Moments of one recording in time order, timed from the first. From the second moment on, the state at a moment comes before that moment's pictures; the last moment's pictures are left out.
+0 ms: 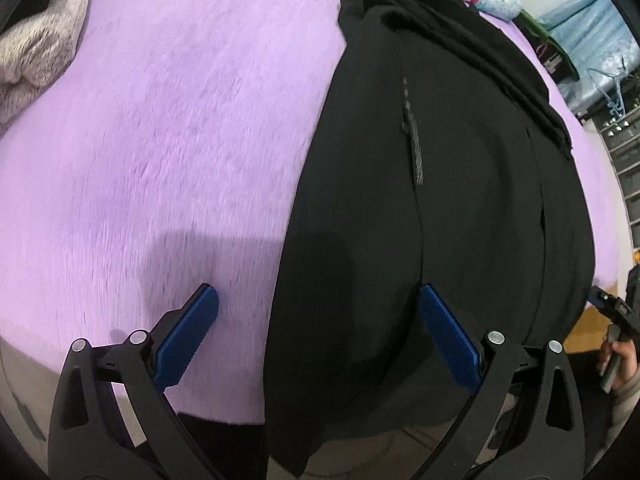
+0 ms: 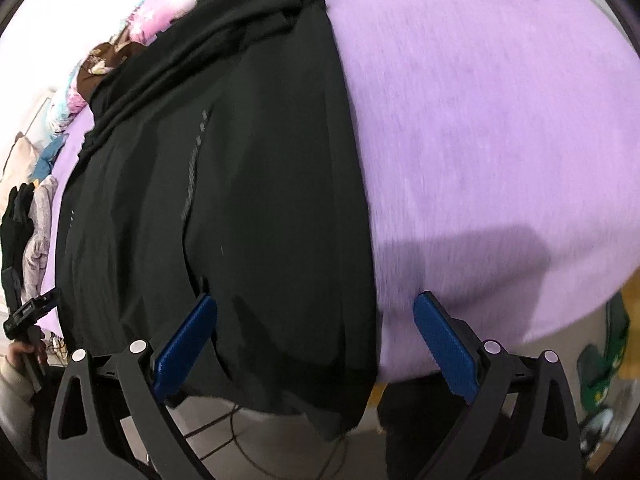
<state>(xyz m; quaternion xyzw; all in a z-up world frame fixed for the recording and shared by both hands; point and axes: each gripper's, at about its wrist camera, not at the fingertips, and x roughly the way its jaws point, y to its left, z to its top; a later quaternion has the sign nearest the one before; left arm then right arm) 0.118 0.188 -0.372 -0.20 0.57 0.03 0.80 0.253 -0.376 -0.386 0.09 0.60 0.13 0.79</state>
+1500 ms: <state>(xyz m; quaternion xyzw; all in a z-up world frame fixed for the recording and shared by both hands) 0.111 0.142 -0.381 -0.30 0.61 -0.06 0.73 0.246 -0.349 -0.402 0.20 0.63 0.23 0.72</state>
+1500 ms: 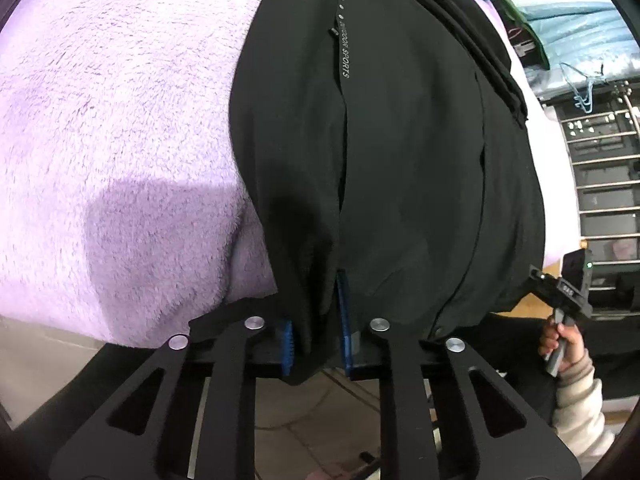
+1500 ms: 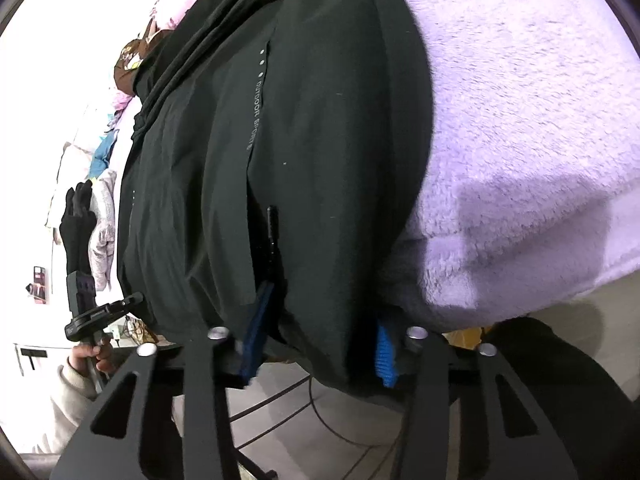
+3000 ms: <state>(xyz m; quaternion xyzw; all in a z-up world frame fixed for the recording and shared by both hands) 0.107 0.187 -0.304 -0.40 0.53 -0.05 0.75 0.258 -0.364 -0.296 0.28 0.49 0.33 0.76</state>
